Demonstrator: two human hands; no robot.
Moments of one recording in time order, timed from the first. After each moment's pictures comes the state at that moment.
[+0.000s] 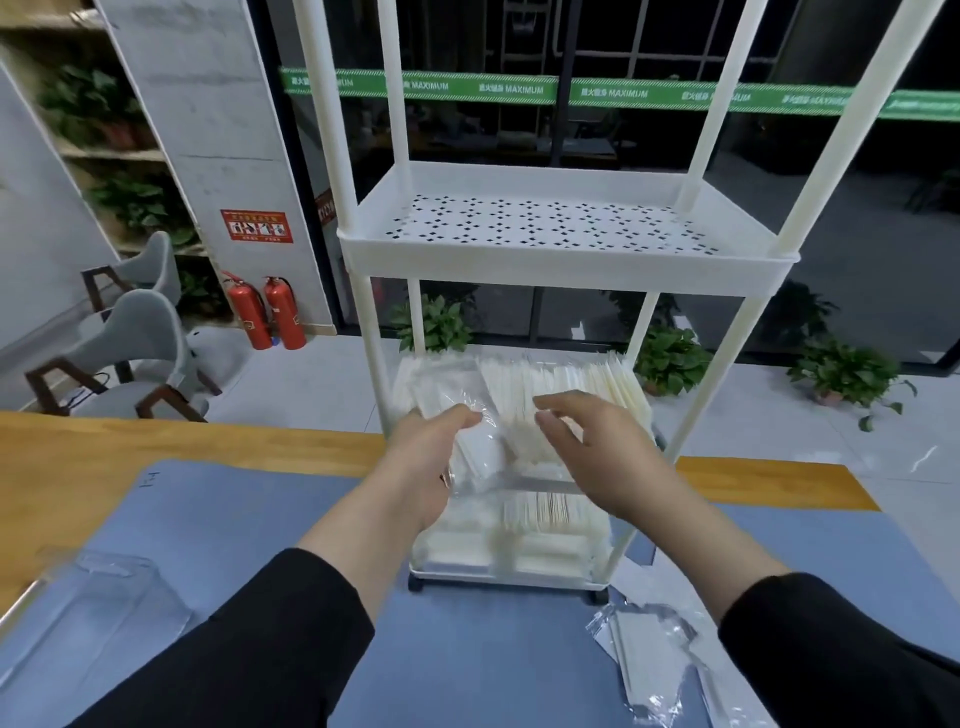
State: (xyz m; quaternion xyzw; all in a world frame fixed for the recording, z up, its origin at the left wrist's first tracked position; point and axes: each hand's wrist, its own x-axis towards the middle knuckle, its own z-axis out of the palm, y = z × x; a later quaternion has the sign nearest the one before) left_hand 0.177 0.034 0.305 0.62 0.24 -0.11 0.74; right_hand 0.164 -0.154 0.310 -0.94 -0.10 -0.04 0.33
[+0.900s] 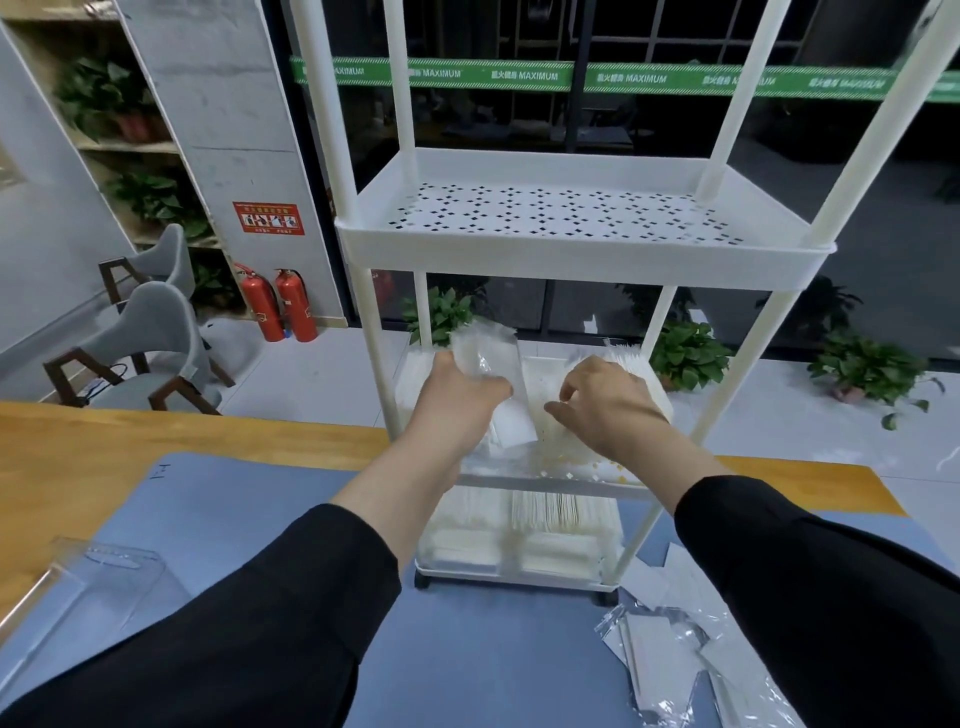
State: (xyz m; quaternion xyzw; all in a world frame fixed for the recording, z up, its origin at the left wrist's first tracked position) left_hand 0.200 0.020 0.325 0.79 0.14 -0.04 0.60; right_hand 0.255 -0.167 0.279 -0.99 -0.07 -0.03 0.08
